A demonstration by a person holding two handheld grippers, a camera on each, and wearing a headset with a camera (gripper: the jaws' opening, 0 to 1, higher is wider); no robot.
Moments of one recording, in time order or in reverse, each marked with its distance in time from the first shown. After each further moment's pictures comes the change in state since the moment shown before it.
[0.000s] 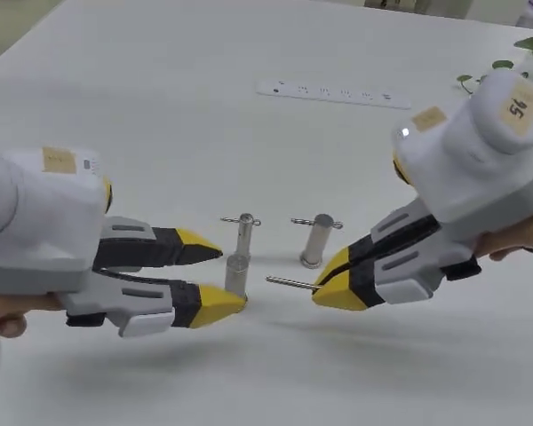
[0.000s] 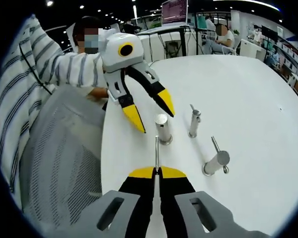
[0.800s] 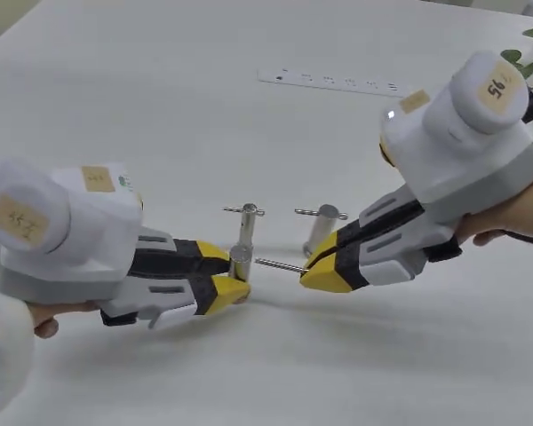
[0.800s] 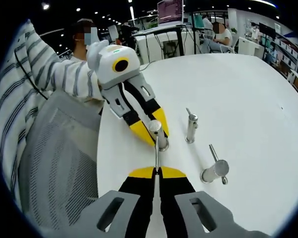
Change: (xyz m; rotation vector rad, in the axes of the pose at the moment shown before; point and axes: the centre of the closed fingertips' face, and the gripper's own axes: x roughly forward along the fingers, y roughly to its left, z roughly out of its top) left arm 0.016 0.004 -0.011 0.013 -0.002 0.025; right arm 0.011 -0.008 0.009 0.022 -0.011 0.005
